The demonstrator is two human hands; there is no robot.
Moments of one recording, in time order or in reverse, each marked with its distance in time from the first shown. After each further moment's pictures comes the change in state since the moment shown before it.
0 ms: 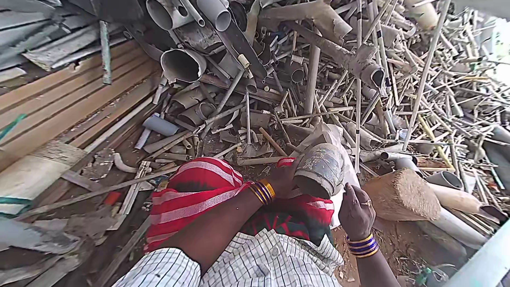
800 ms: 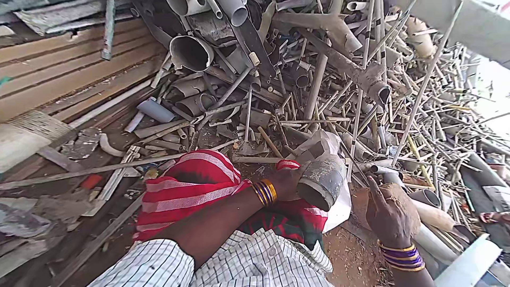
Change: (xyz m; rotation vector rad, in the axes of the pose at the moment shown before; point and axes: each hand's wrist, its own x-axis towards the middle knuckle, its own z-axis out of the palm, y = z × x) left_hand 0.002 0.012 -0.001 0.157 -0.048 0.076; right_hand 0.054 0.047 -0.055 -0.288 -0.320 -0.147
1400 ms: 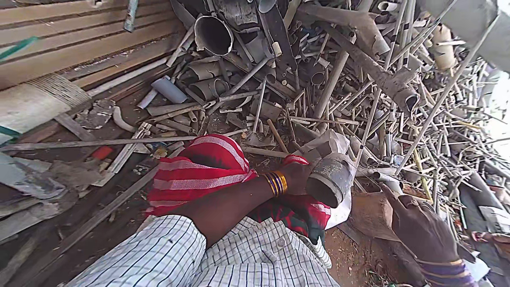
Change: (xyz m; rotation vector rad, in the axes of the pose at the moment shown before) left_hand -0.005 -0.009 0.001 -0.055 0.024 0.008; right_hand 0.021 0.016 -0.047 -0.164 -0.275 -0.227
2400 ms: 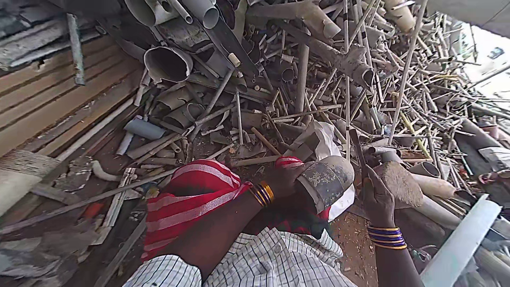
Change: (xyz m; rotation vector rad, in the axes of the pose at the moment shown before) left_hand 0.002 -0.020 0.017 -0.086 0.149 0.372; right_hand -0.010 -0.062 0.063 0.825 0.307 0.664
